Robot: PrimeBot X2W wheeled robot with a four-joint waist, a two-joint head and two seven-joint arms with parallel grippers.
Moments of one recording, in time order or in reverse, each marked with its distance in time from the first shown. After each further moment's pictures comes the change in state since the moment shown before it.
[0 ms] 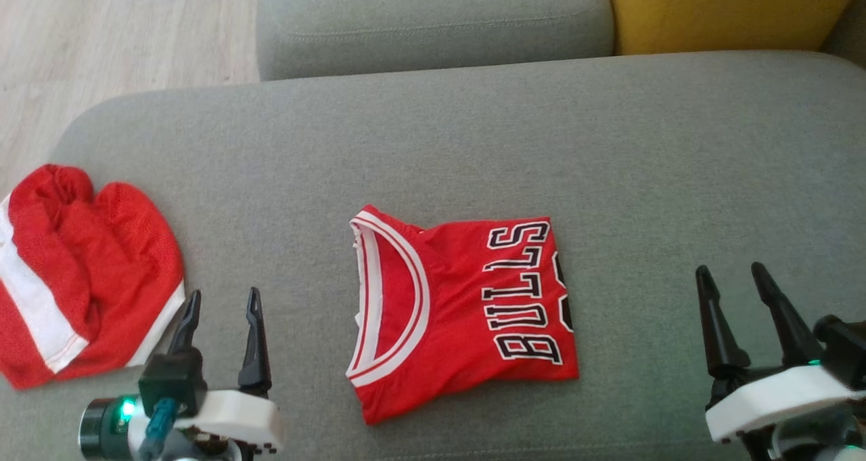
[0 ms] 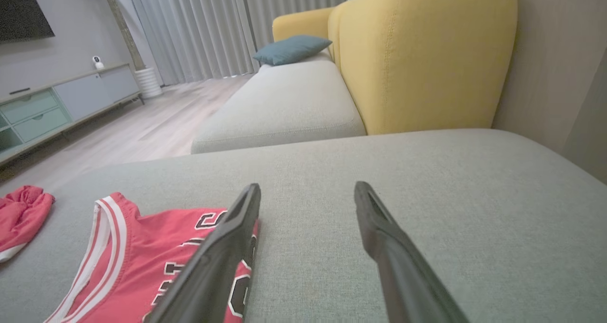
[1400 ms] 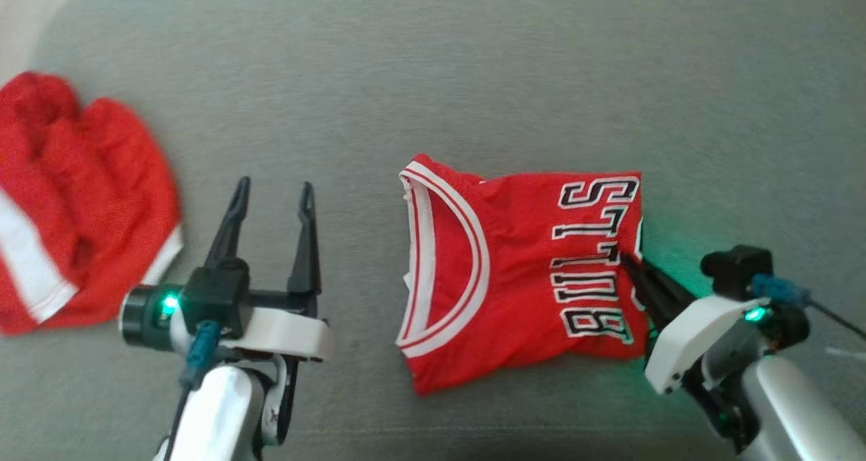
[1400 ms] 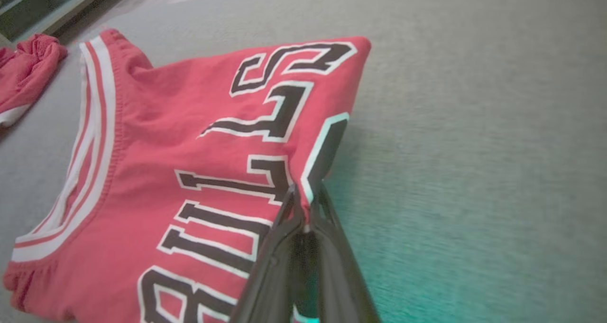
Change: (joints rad) left arm -0.231 -0.101 -0.021 0.015 0.102 -0.080 -0.036; right arm -0.328 -0.175 0.338 0.446 0.177 0.000 0.058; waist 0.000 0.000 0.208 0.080
